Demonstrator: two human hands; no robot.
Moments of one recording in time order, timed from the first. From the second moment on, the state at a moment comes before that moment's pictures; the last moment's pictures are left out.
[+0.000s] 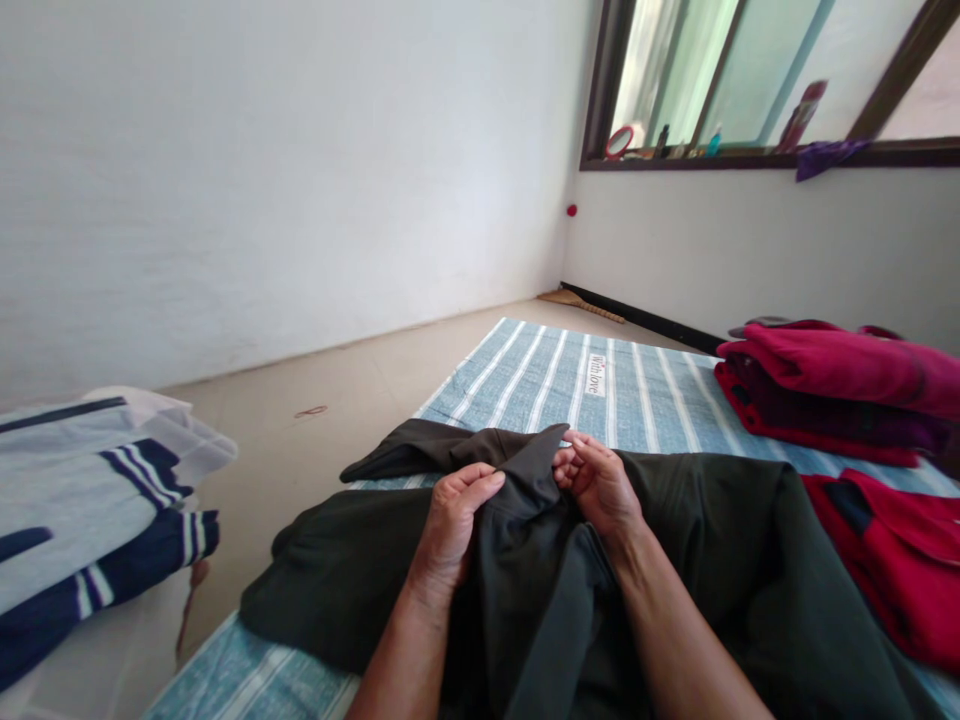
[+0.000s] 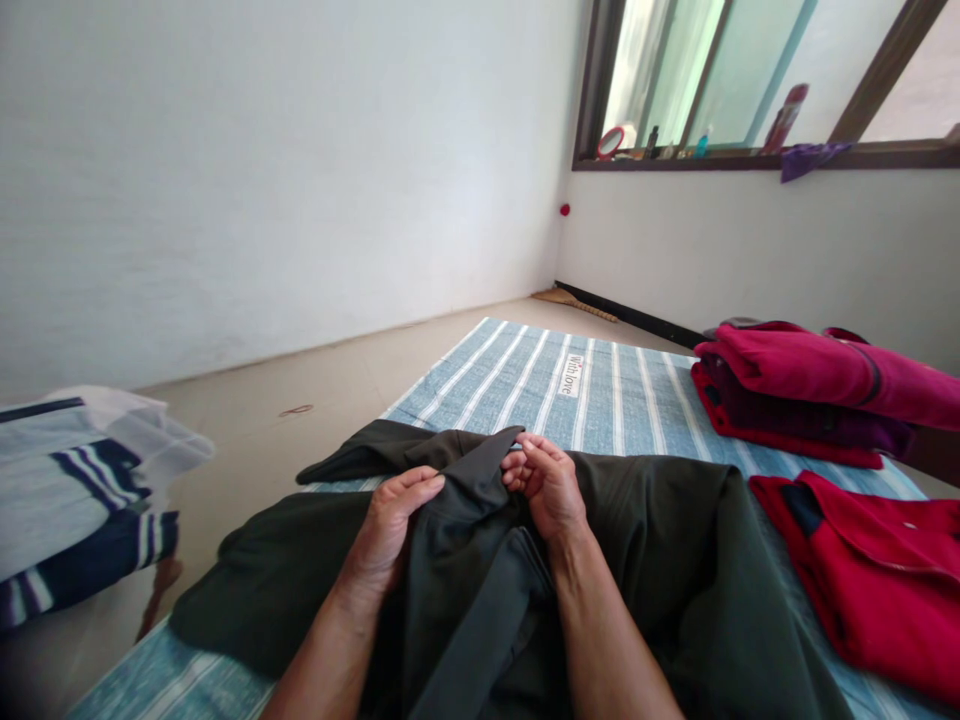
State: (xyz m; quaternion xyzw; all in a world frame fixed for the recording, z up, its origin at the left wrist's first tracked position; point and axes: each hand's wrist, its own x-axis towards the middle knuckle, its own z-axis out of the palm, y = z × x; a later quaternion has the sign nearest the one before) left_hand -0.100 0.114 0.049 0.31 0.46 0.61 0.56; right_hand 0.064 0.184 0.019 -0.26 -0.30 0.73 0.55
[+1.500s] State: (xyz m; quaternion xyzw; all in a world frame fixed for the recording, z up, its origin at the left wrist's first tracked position) left_hand -0.112 0.116 0.047 0.53 0.55 0.35 0.54; right_hand 0.060 0.174 0.041 -0.43 -0.45 0.57 0.53
